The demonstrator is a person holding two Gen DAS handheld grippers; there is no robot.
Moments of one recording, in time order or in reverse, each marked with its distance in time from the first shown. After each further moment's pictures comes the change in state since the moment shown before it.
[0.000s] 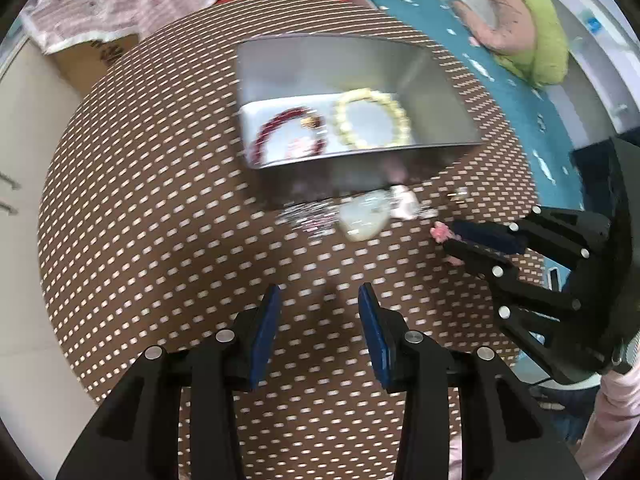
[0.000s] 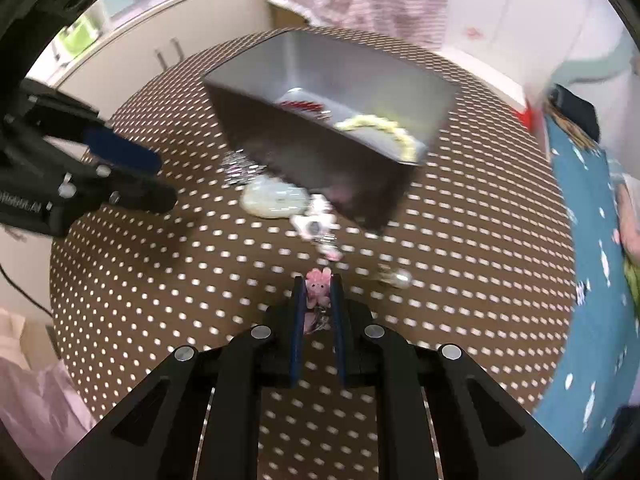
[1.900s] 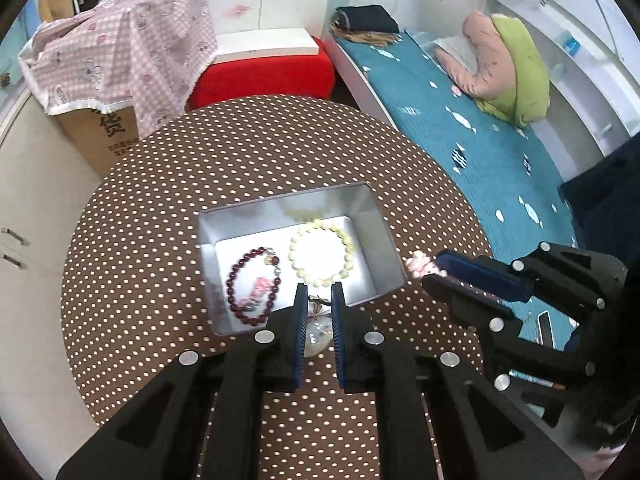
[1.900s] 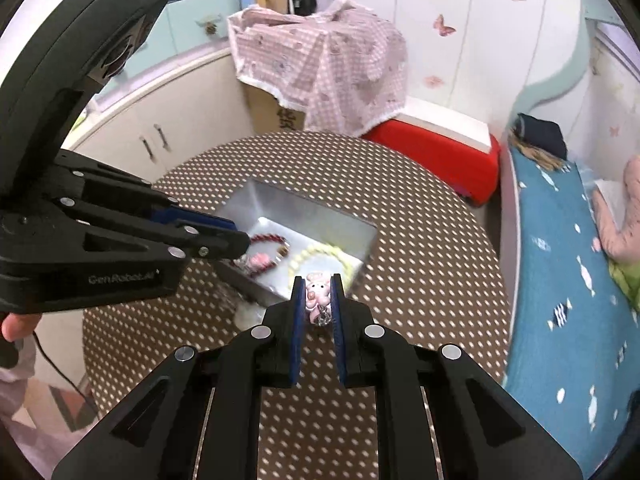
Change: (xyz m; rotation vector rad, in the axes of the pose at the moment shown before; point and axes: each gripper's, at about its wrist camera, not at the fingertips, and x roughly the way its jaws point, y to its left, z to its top) left arm -0.056 -0.036 0.058 0.020 -0.203 0.027; right arm -0.078 -0.021 0.050 0.078 -0.219 -0.023
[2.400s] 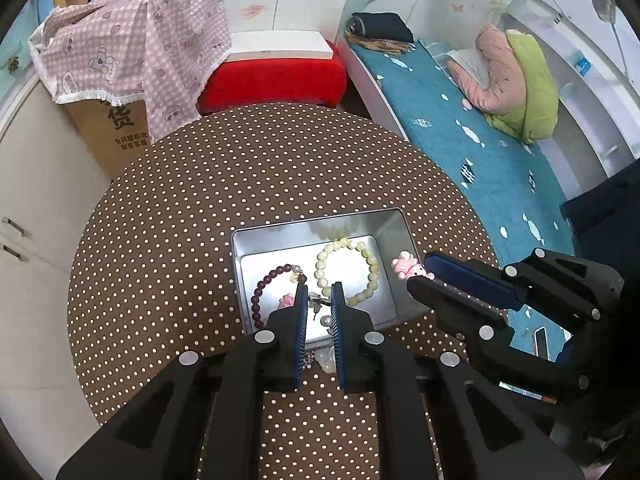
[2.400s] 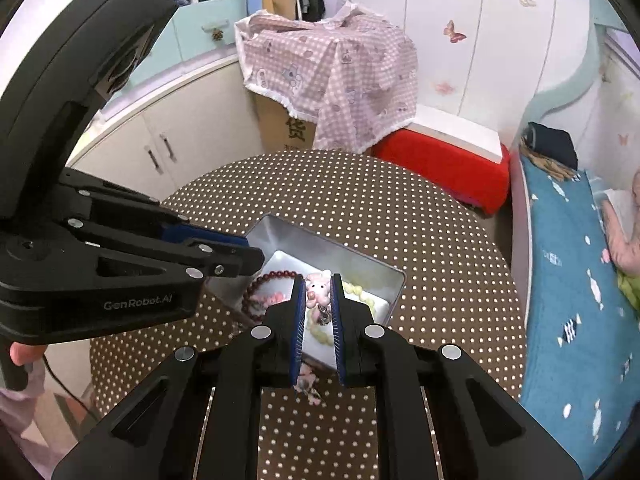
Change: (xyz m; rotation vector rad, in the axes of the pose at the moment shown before) left arm 0.003 0.026 0.016 -0.053 -0.006 -0.007; right arm 0.018 0.012 0.034 0.003 -0.017 0.026
